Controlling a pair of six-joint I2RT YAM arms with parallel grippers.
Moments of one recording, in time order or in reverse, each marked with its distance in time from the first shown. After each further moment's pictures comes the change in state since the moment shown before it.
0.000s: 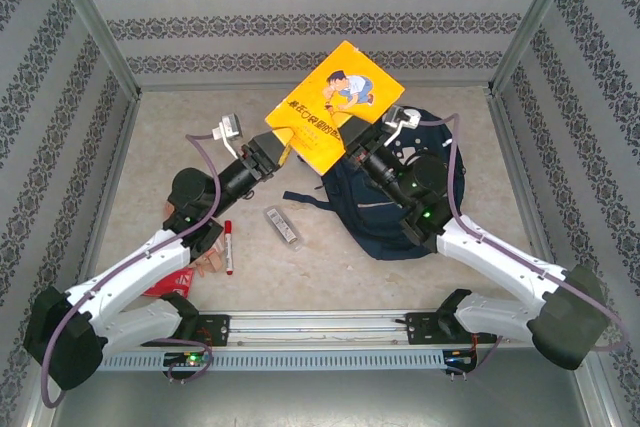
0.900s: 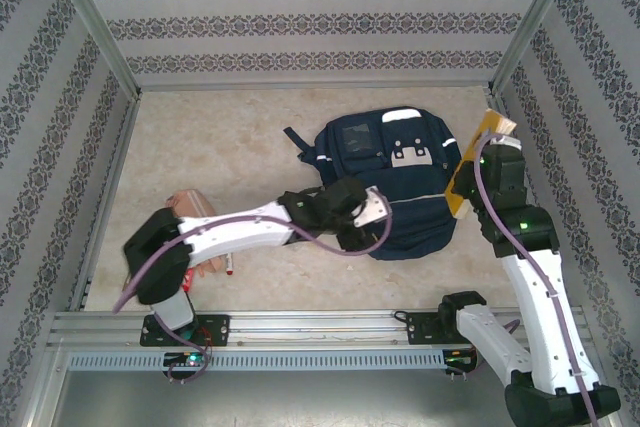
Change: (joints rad) left arm -0.440 0.734 0.616 -1.085 -0.282 1.448; right arm -0.565 -0.330 0.261 -1.570 0.362 -0.926
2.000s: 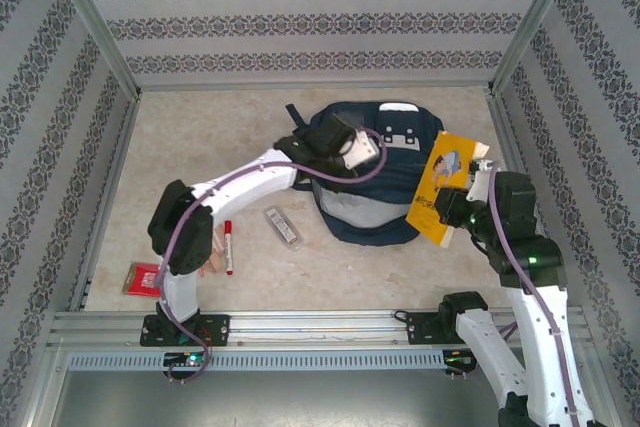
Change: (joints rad) left arm 0.287 0.127 0.336 -0.220 0.138 0.066; right arm -0.032 -0.164 -0.076 -0.086 -0.517 -0.008
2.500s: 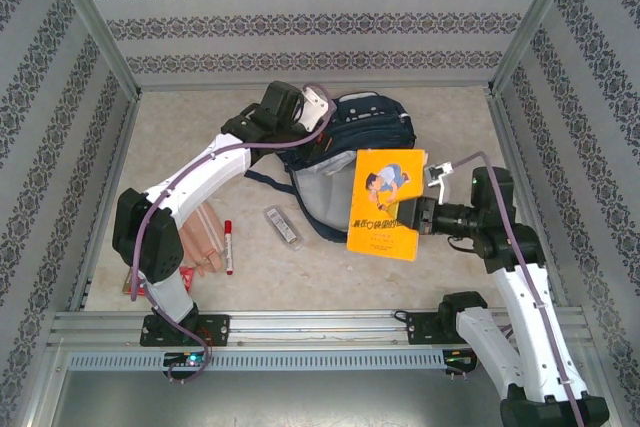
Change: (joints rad) left arm 0.205 -0.143 -0.057 0.069 0.209 -0.219; right arm 0.017 0.071 -0.190 0.190 -0.727 0.080
